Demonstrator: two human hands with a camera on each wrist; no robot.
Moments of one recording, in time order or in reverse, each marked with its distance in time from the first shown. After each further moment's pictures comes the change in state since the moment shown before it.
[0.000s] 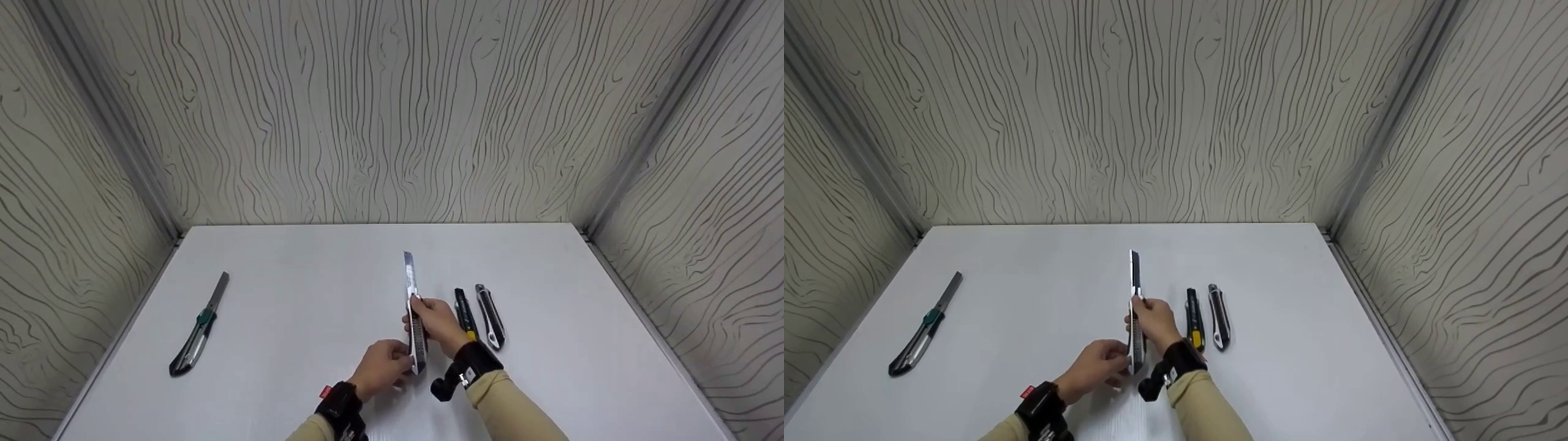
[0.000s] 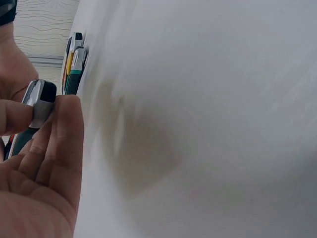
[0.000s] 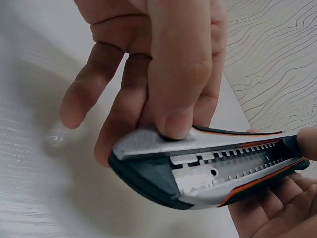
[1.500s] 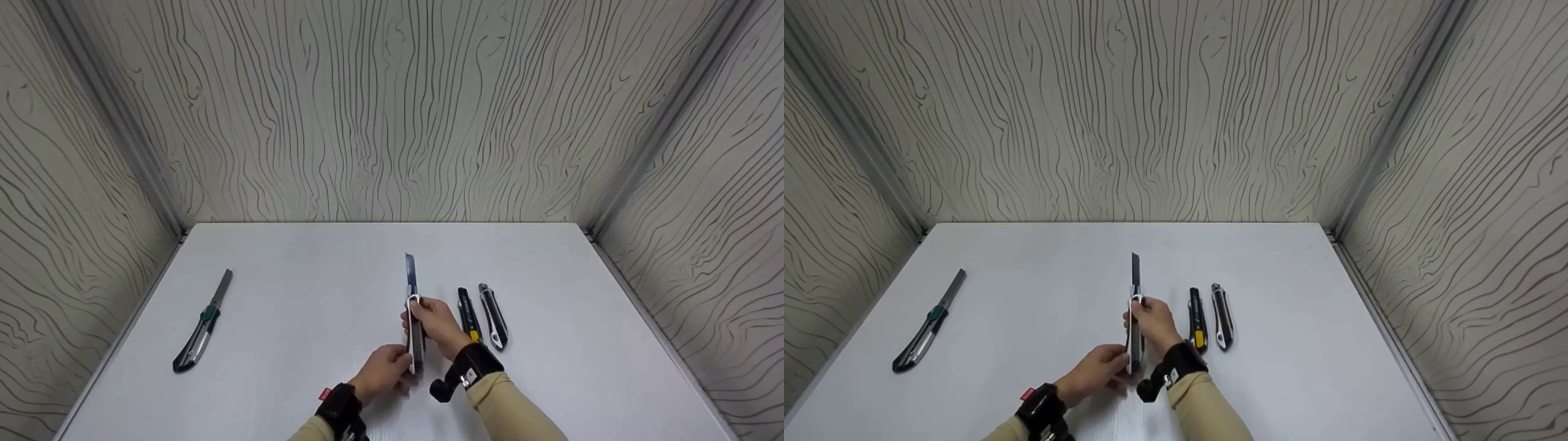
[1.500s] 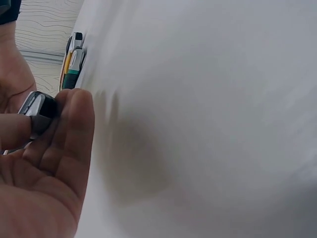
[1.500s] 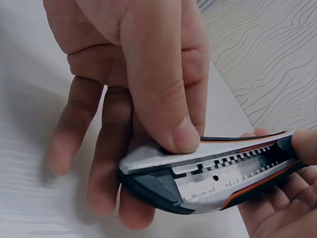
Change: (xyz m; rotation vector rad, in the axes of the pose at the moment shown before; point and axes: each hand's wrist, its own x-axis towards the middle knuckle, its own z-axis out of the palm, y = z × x) left_hand -0.002 -0.012 0.003 -0.129 -0.059 -0.023; right_hand 0.000 0.003 0.003 0.080 -0.090 -0.029
